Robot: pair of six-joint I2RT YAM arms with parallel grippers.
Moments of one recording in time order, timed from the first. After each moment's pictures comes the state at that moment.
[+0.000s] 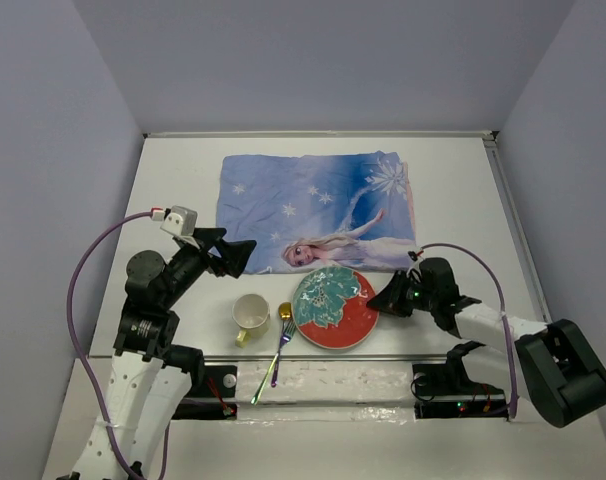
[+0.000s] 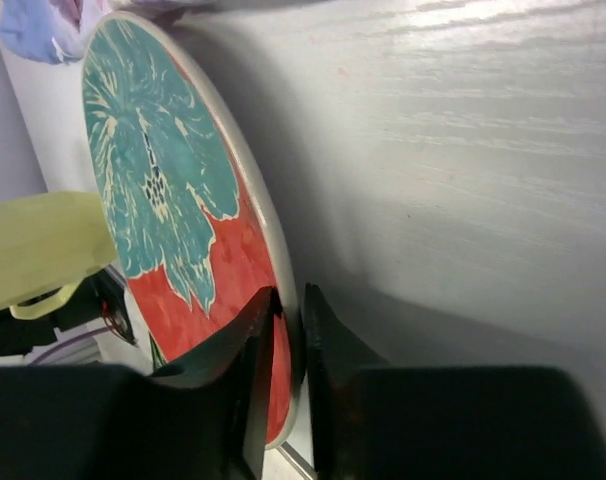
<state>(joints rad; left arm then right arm) -0.20 0.47 0.58 -0.14 0.42 -0.34 0.37 1.12 0.19 0.23 -0.50 0.85</state>
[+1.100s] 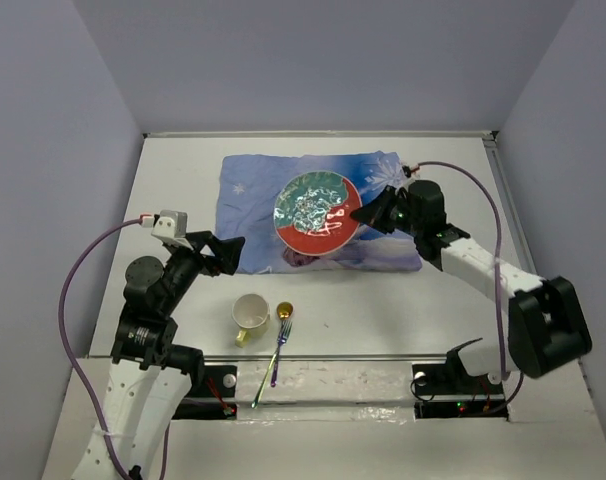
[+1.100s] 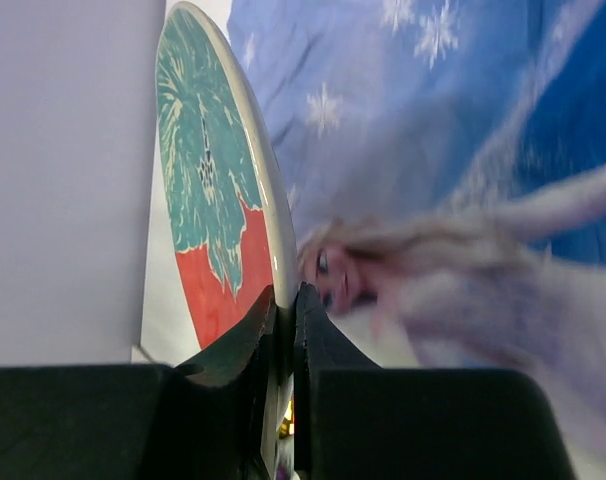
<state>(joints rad) -0.21 0.43 0.58 -0.22 0.24 -0.34 0.38 1.30 0.78 0.16 -0.35 0.85</state>
